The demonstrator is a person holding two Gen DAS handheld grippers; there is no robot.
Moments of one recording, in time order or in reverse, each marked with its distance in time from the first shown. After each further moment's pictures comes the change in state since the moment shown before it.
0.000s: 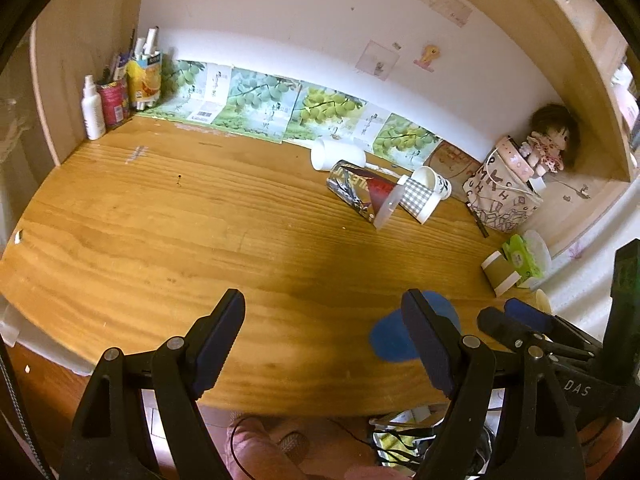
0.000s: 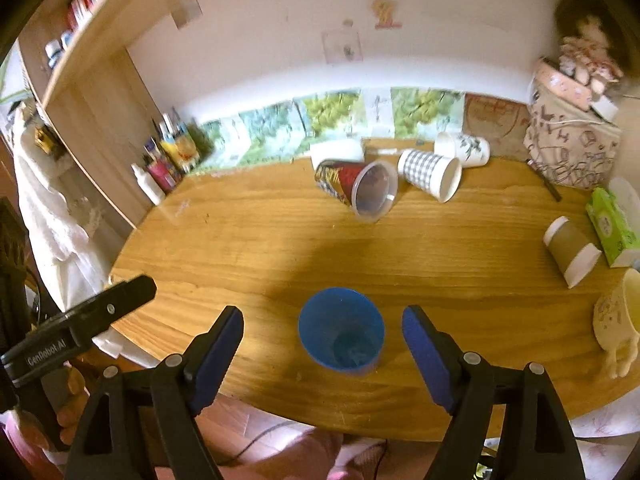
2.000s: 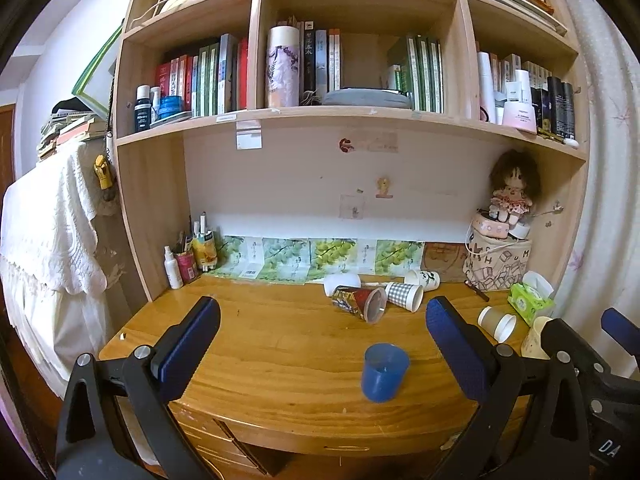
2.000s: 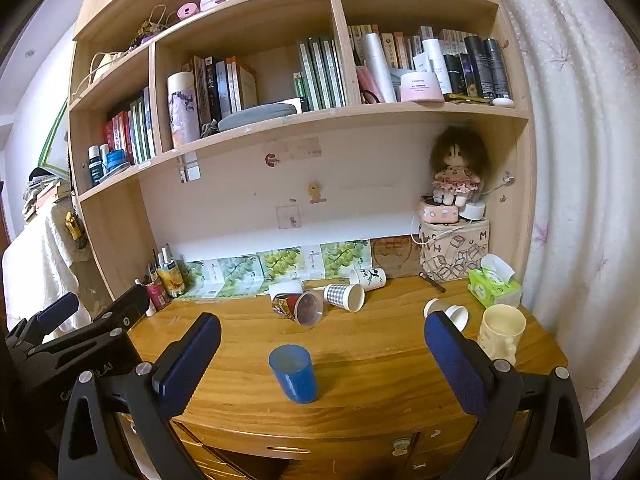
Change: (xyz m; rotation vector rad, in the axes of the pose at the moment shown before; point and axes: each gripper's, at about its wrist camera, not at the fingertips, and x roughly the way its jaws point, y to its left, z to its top) left arm -0.160 -0.129 -0.094 0.241 -0.574 0.251; right arm -0.205 0.002 -0.109 0.038 -0.575 -0.184
